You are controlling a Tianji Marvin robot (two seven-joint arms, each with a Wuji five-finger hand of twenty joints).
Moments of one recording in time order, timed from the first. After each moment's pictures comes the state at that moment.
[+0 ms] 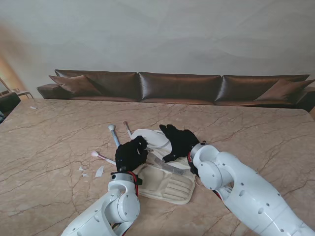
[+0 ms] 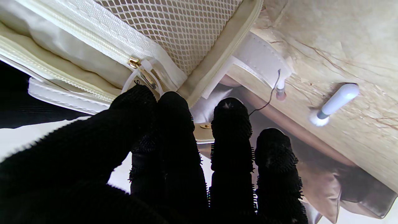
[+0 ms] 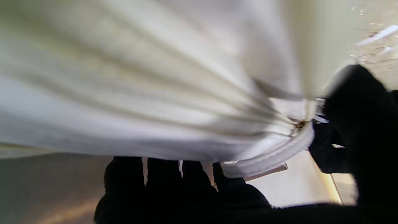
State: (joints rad) left arm 1.42 -1.32 -0.84 -1.33 0.54 0.25 0.73; right arm -1.27 -1.05 0.89 -1.58 -0.86 0.14 0.19; left_hand 0.70 -0.62 1.00 -0.25 0.64 -0.21 1.29 0.93 1.10 -0.14 0.84 0.98 1.00 0.14 1.08 1.01 0.42 0.25 1.47 0.87; right_hand 0.18 -0.72 1.03 -0.18 0.16 0.24 -0.03 0.07 0.18 0.20 0.11 0.10 0.47 0.20 0.24 0.33 0.27 0.20 0.76 0.61
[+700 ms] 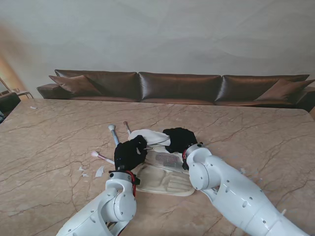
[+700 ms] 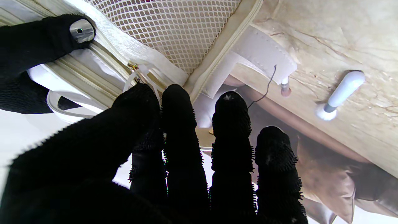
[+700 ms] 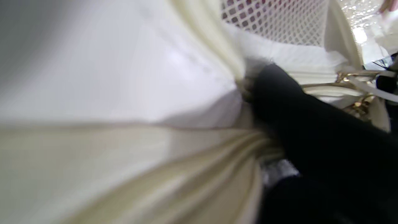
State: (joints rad) left arm 1.43 -1.29 -0.86 -1.38 0.59 0.25 0.67; right arm -1.21 -1.14 0.81 -1.38 -0.73 0.21 -0.12; left_hand 0.75 -0.59 0.91 -0.25 0.63 -0.21 1.27 0.70 1.10 -0.11 0.61 0.95 0.96 0.14 0.98 0.98 0.40 0.25 1.43 0.87; right_hand 0.51 -0.71 1.16 -0.31 0.68 -0.16 0.92 0.40 1.05 -0.05 0.84 0.48 1.15 0.04 0.83 0.68 0.87 0.09 1.43 0.66
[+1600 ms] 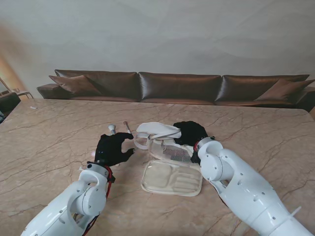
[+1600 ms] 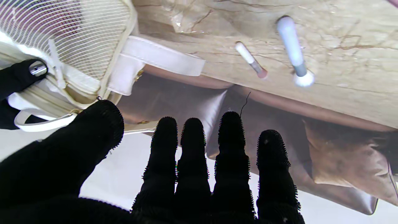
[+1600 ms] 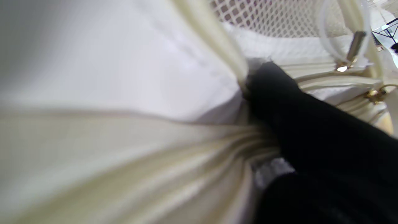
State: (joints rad) left arm 1.52 -1.14 -1.07 -1.55 0.84 0.14 0.31; right arm -1.24 -1.14 0.96 -1.39 -0.66 0.15 -0.06; left_hand 0.41 -0.49 0.91 -0.09 0.53 0.03 0.55 0.35 0.63 0.01 0.40 0.38 0.63 0.13 0.37 0.62 0.17 0.21 0.92 0.61; right_hand 0.54 -0.71 1.14 -0.33 0.75 -0.19 0.95 0.37 1.10 -0.03 0.84 0.47 1.20 0.04 0.83 0.66 0.93 0.09 1.47 0.61
